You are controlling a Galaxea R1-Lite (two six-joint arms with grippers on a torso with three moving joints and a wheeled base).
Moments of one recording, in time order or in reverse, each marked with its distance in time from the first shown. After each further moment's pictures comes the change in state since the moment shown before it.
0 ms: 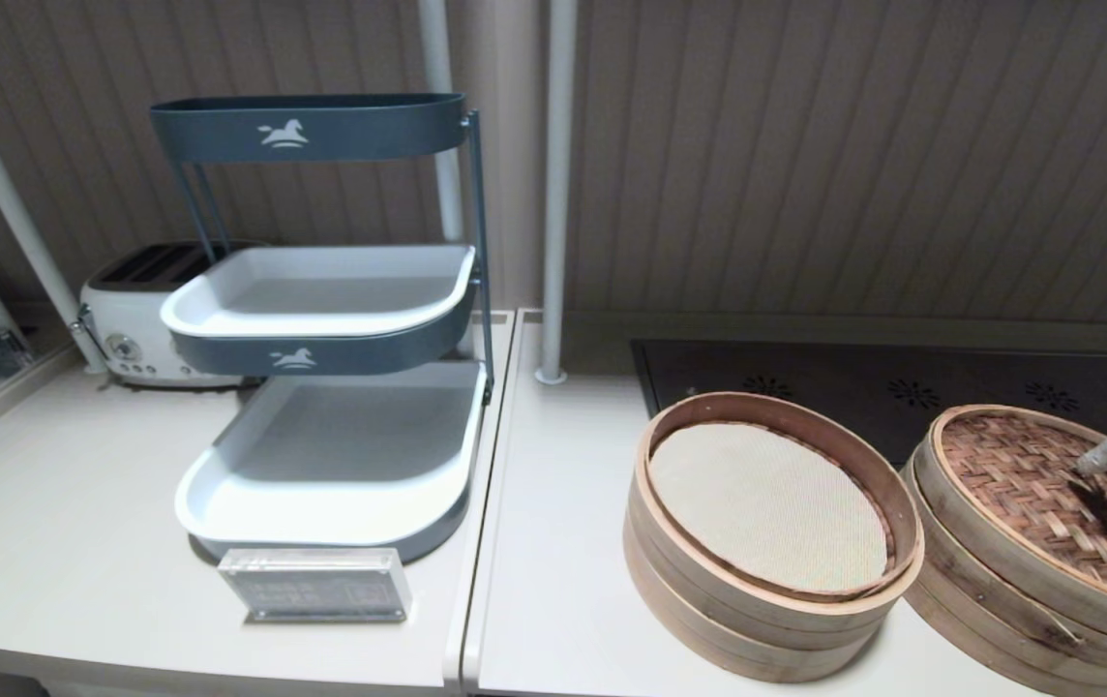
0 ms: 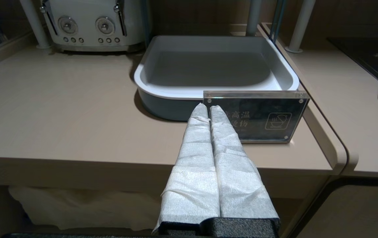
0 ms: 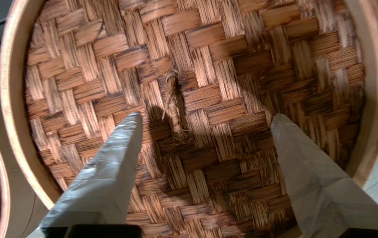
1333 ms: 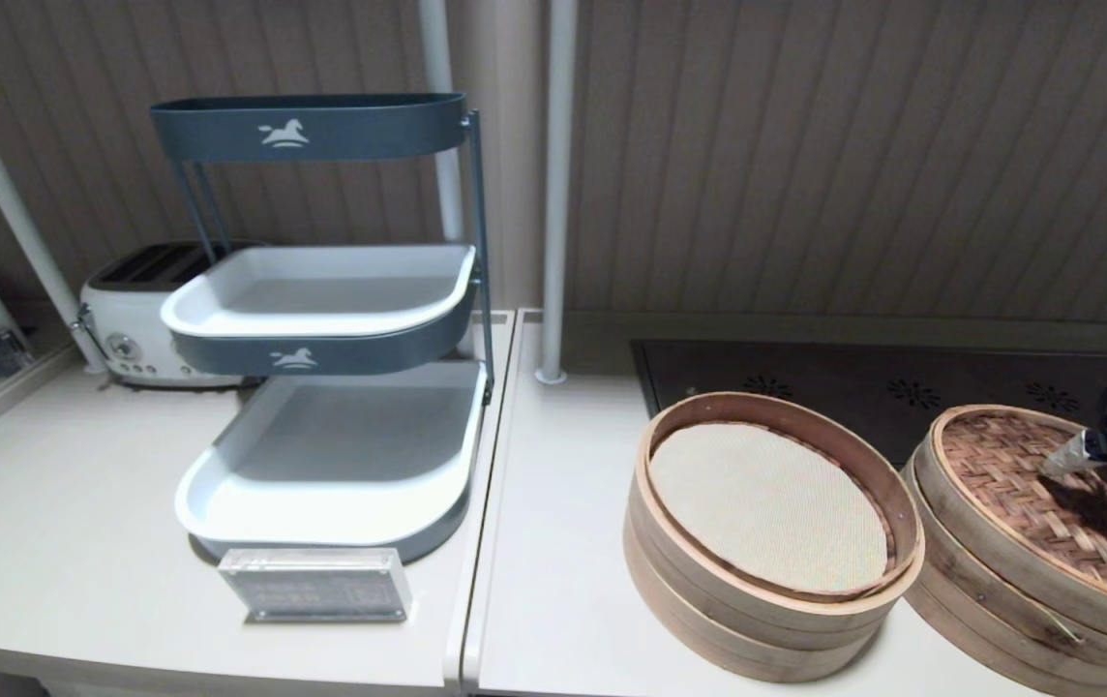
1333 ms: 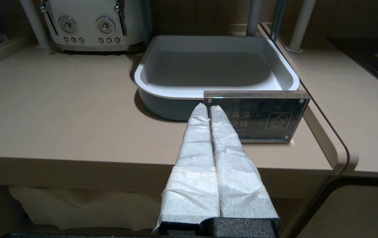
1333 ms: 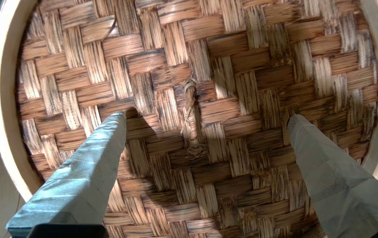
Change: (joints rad) left arm 0.000 0.000 0.000 0.000 0.000 0.000; right arm 0.058 0.027 -0.012 -0.003 -0.062 -0.044
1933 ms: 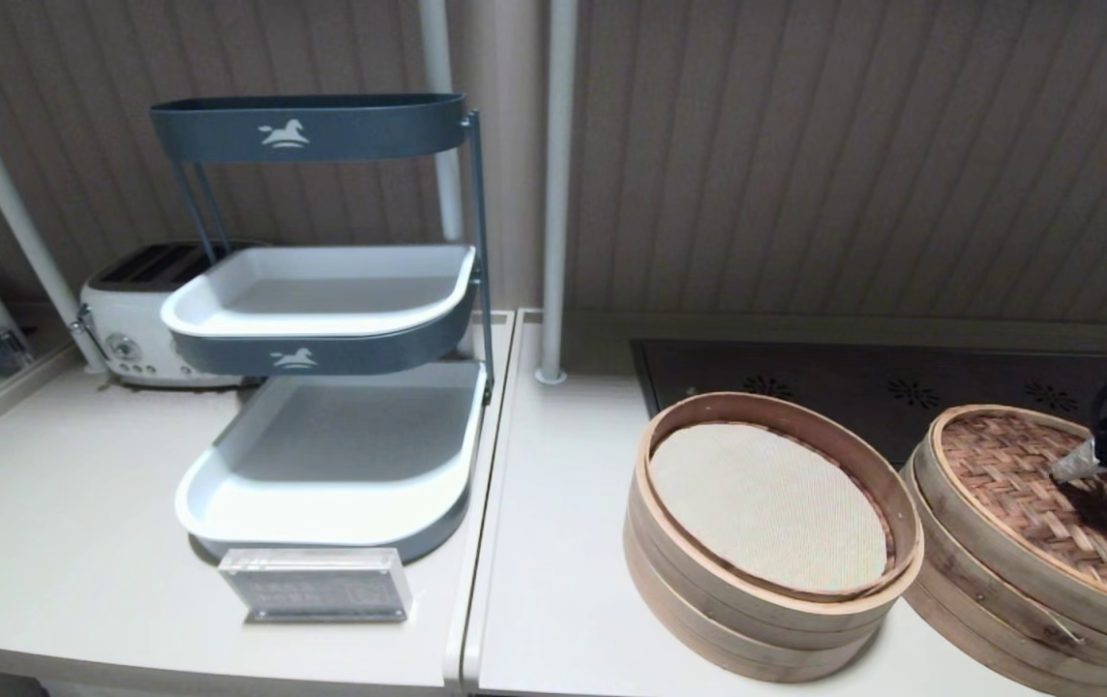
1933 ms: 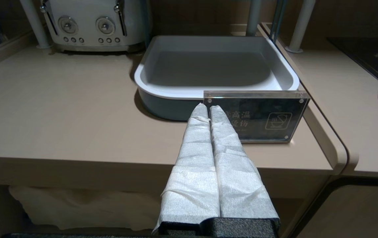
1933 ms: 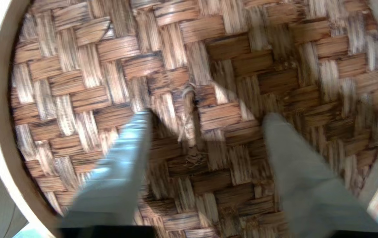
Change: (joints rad) left arm 0.000 0.000 0.000 0.000 0.001 0.000; right arm -0.002 0.025 0.002 -0.003 -0.002 -0.003
